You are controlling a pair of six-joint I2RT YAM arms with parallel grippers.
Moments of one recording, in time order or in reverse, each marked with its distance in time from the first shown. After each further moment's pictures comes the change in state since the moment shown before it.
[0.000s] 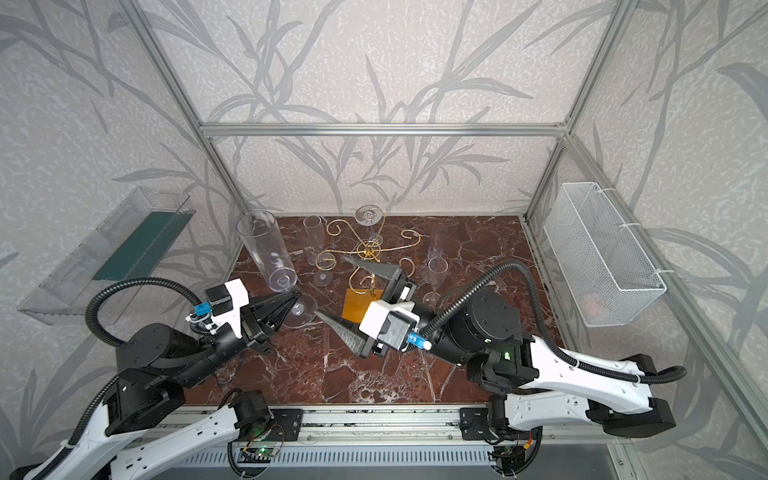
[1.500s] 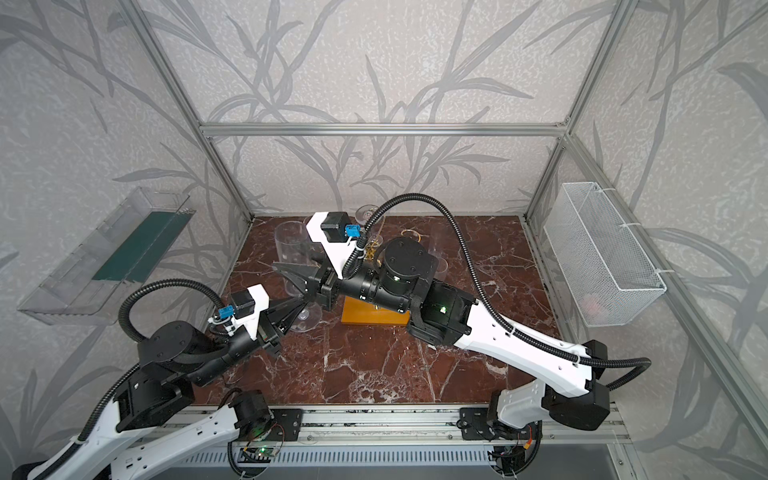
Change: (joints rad) left arm 0.000 0.004 -0.045 -0.038 0.008 0.057; right arm -0.208 0.313 0.244 -0.114 -0.255 0.664
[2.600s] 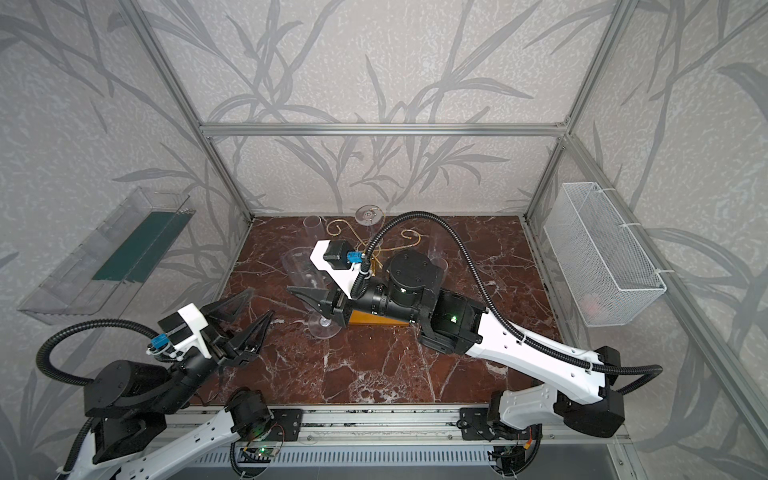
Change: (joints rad) left arm 0.000 -0.286 -0.093 0.050 -0.183 -0.003; right arm 0.003 -0.099 -0.151 -0.065 -0.026 -0.174
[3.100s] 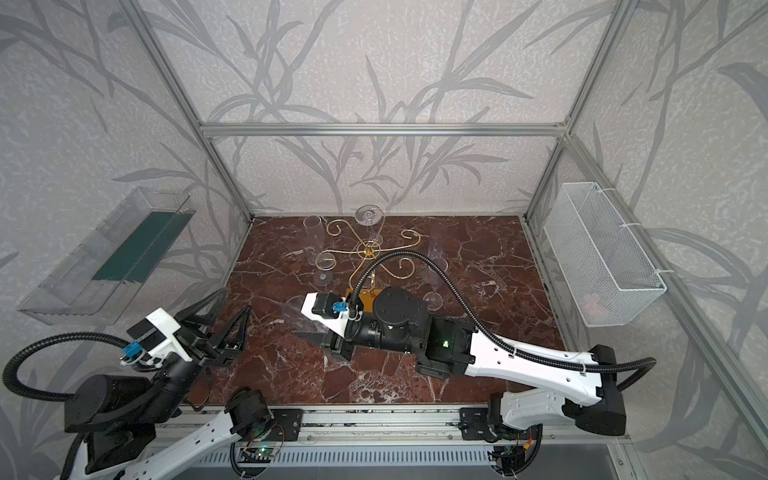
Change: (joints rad) left arm 0.000 -0.085 -0.010 0.003 -0.127 -0.004; right arm 0.130 -0.043 -0.240 0.038 0.083 -0.100
